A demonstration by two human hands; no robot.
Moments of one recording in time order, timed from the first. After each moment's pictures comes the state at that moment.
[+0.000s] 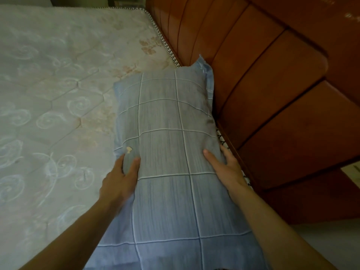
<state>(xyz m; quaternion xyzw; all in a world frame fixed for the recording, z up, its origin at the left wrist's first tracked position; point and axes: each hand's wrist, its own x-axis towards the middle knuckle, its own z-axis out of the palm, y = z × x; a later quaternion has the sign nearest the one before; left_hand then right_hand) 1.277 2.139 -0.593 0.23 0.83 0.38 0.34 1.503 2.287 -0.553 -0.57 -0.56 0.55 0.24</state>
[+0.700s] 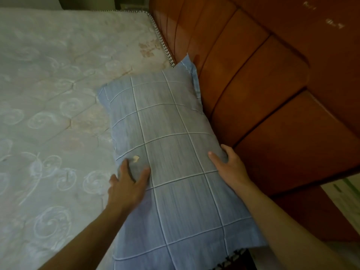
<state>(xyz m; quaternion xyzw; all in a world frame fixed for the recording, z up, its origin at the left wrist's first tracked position) 1.355 2.186 -0.582 0.21 0.86 0.32 0.33 1.565 2.372 -0.558 -0.57 -0.67 0.45 0.17</state>
